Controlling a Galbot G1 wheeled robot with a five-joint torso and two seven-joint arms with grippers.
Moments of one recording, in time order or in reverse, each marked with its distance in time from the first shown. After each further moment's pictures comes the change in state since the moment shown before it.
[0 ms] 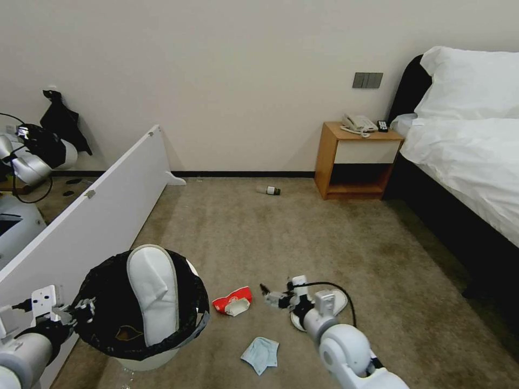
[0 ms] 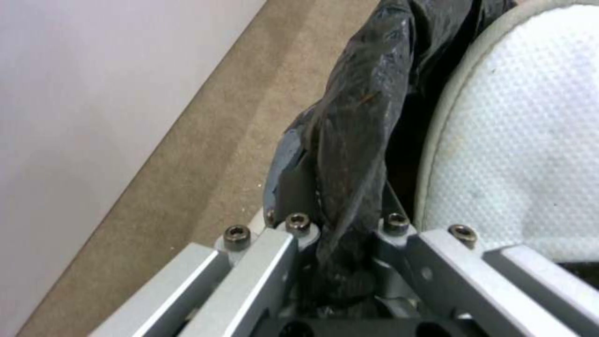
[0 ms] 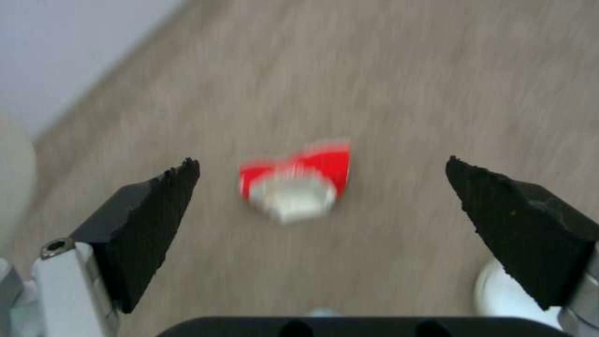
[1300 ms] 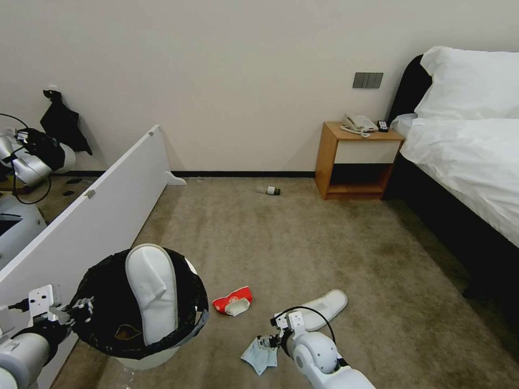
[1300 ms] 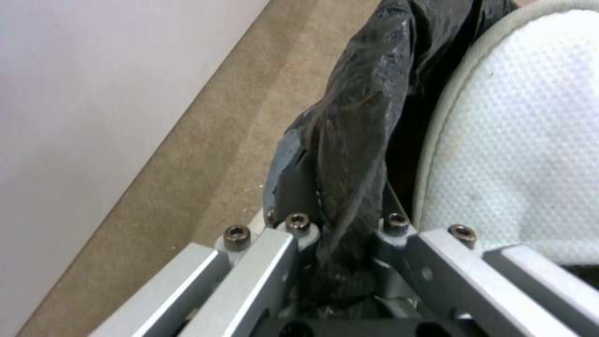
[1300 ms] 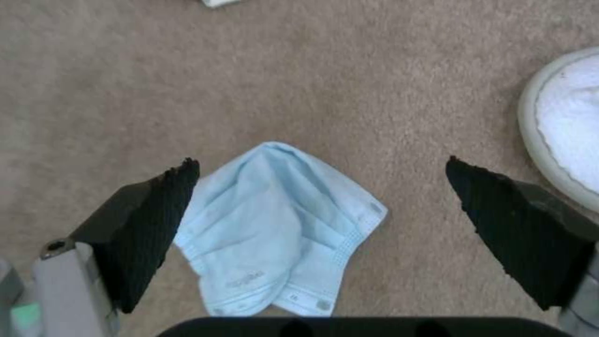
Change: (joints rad) left arm 0.002 -0.003 -0.012 0.001 -0.008 0.000 0.002; right arm 0.108 0.111 -0.077 -0.351 -0.108 -0.207 0.039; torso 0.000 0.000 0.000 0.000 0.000
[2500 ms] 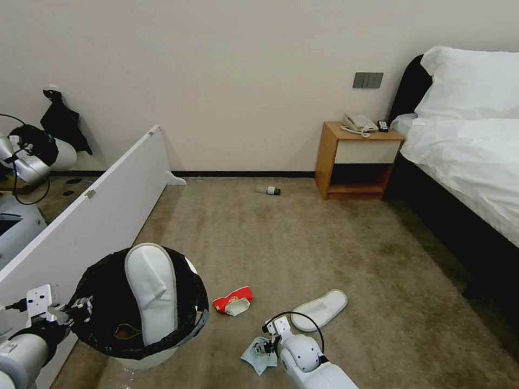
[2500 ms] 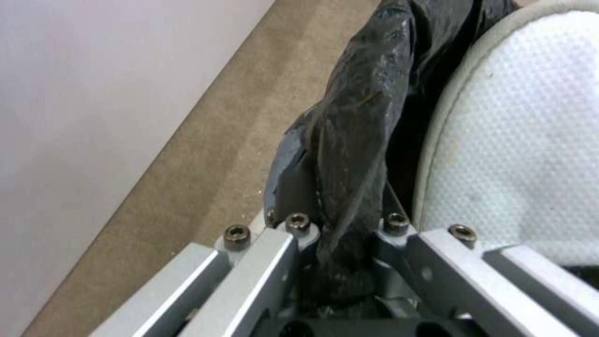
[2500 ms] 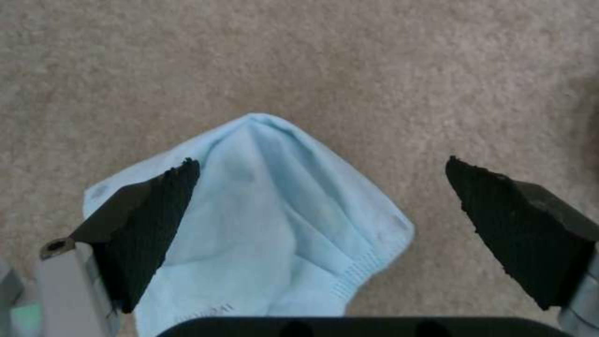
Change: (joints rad) left arm 0.005 -0.005 -0.010 -0.024 -0.001 0.000 -0.008; right arm 0.061 0.082 -0.015 -0.222 -0.200 0.075 -0.091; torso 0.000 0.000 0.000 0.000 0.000
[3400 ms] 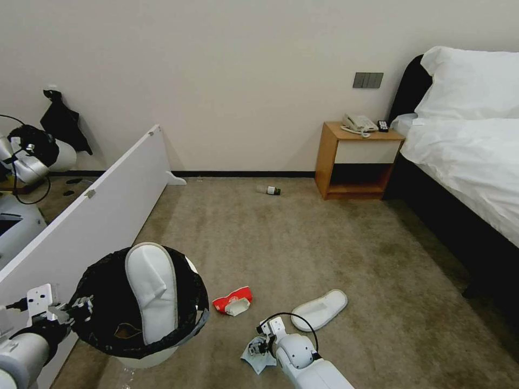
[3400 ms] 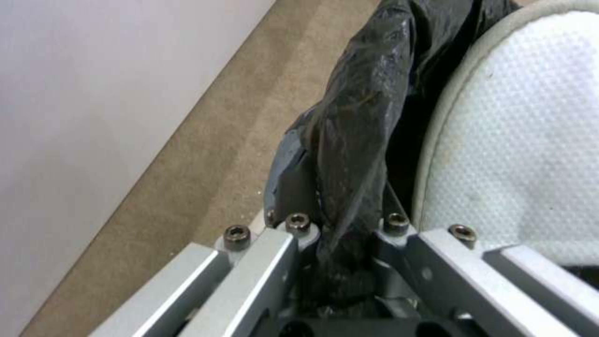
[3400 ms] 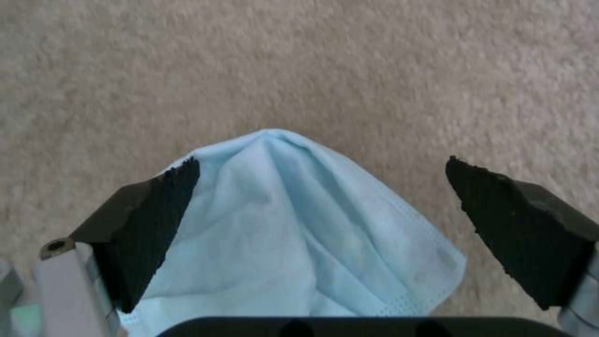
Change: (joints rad) left arm -0.010 -0.003 0.009 0.005 0.004 0.000 -0.005; right arm 0.053 0.057 0.029 -0.142 -0.048 0.086 -0.087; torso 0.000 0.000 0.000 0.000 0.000
